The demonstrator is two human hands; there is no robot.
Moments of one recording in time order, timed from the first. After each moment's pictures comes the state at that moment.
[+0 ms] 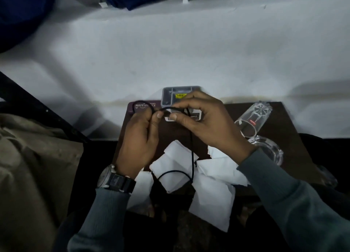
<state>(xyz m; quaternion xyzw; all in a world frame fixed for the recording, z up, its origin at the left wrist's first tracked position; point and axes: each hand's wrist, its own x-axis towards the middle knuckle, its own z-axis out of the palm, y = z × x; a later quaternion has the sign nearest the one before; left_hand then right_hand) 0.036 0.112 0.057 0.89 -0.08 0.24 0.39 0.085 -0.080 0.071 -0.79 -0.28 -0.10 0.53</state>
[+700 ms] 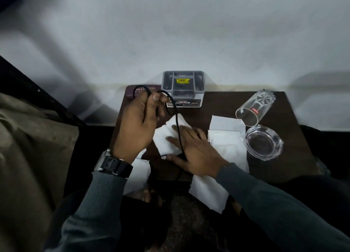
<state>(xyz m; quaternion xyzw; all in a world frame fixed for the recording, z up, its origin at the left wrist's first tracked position) 0.038 0.111 0.053 0.83 -0.04 0.19 0.52 0.048 -0.072 -0.070 -0.92 -0.36 0.00 0.13</state>
